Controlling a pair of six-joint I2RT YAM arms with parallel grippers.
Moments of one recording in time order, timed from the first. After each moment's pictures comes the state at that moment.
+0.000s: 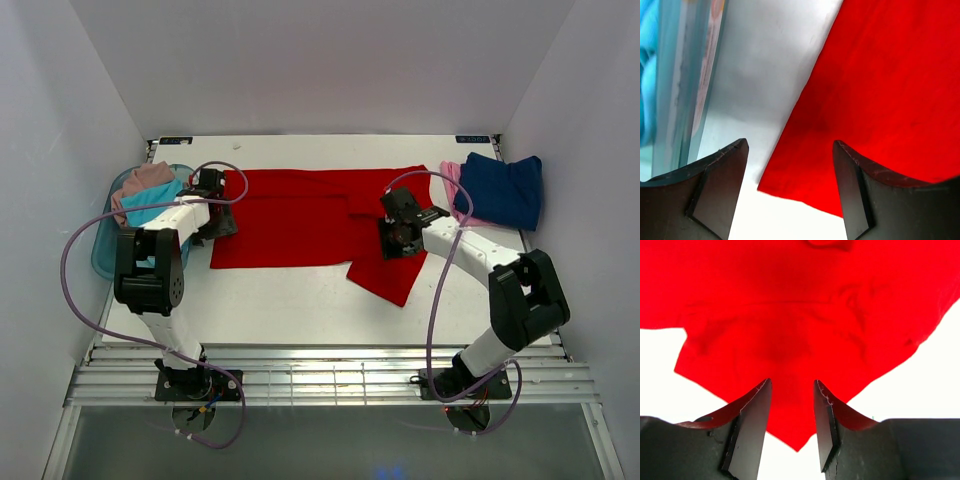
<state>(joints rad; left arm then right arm) -0.09 1.81 1.22 -0.56 -0.30 -0.38 0.51 1.59 1.06 -0.58 0.12 0.26</state>
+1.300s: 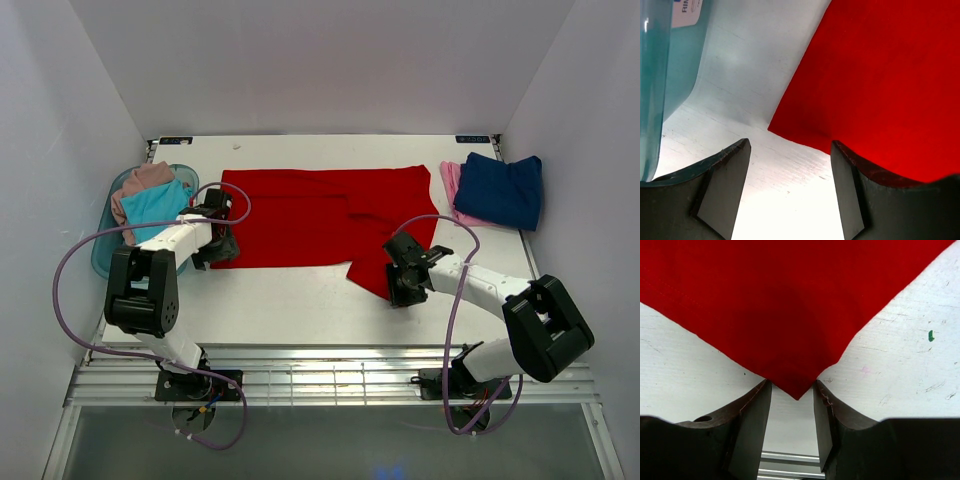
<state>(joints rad) -0.16 1.65 1.02 -0.65 -0.34 -0.50 0.62 1.39 0.72 -0.62 0.10 0.44</state>
